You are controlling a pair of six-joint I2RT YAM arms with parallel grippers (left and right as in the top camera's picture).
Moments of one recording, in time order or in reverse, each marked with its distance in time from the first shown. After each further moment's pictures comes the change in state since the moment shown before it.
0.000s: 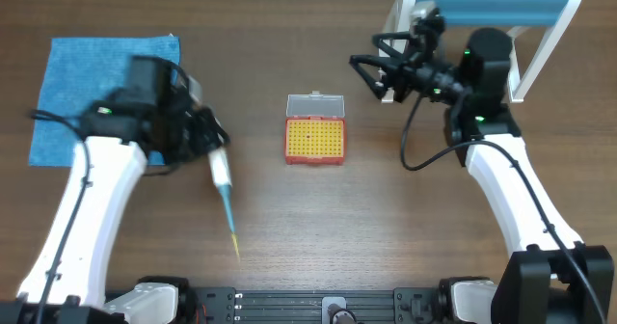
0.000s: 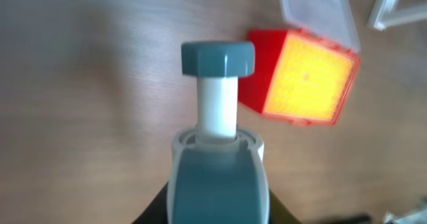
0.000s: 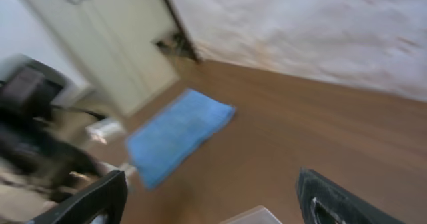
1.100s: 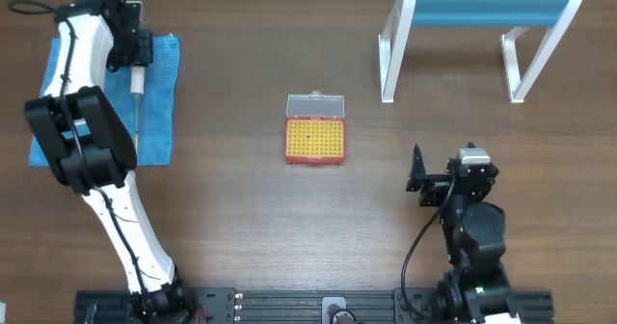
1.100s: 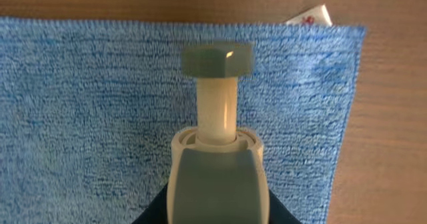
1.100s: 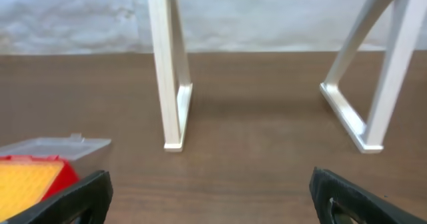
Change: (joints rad) left arm 0.327 0.998 0.850 0.154 -0.325 0.617; right arm 0.098 -1.099 -0.856 -0.200 1.008 -0.150
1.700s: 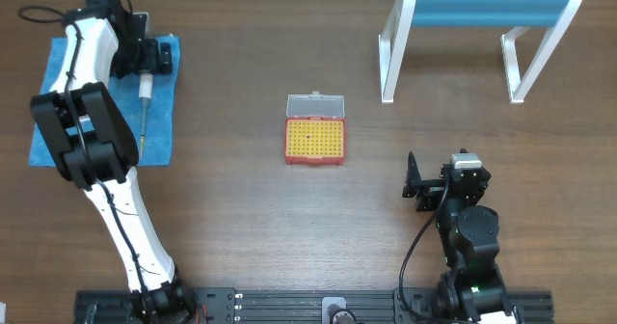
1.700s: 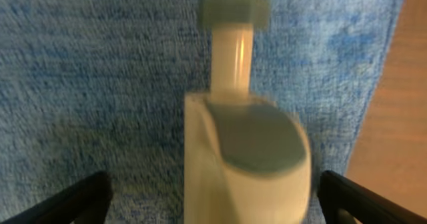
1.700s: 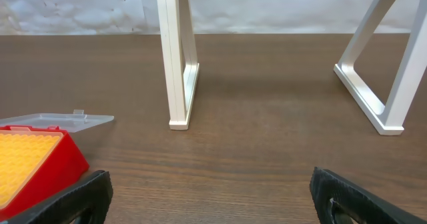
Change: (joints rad) left arm 0.000 0.052 0.009 -0.054 0.030 -0.031; right arm 0.000 0.000 -0.069 0.034 -0.024 0.000
